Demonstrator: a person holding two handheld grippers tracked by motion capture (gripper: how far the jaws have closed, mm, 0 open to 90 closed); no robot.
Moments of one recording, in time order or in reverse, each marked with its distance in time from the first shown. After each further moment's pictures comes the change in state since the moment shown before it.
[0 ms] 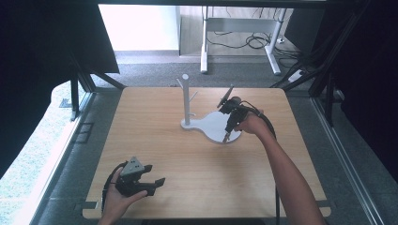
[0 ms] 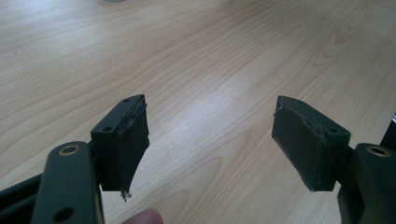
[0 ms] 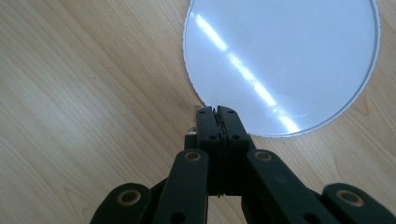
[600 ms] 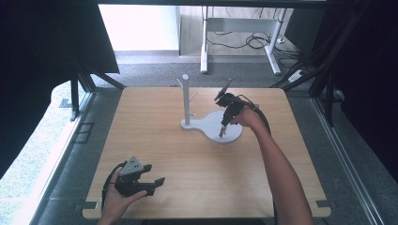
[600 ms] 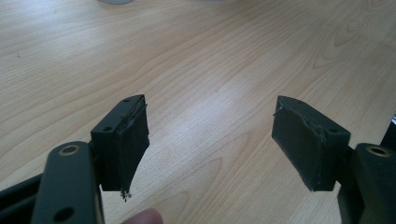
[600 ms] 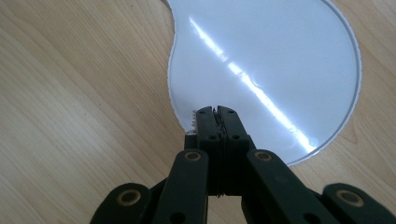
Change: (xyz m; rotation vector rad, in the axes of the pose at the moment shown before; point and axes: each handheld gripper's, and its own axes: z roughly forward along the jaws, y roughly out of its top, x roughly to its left) left arm 0.000 0.000 -0.001 -0.007 0.002 0.001; right arm -0.017 0.023 0.006 -0.036 0.013 0.039
